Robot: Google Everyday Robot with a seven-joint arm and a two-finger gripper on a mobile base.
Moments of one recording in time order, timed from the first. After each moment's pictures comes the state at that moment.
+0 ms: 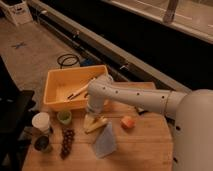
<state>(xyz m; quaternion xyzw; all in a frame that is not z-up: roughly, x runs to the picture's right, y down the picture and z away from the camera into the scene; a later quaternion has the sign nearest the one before) -0.078 0.168 0.799 -0.40 -0.06 0.20 0.89</state>
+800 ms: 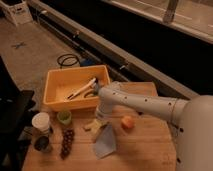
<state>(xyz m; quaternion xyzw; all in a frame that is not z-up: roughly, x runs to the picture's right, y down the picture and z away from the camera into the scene) -0.028 0.209 0.829 -0.42 -0.04 0.27 0.86</state>
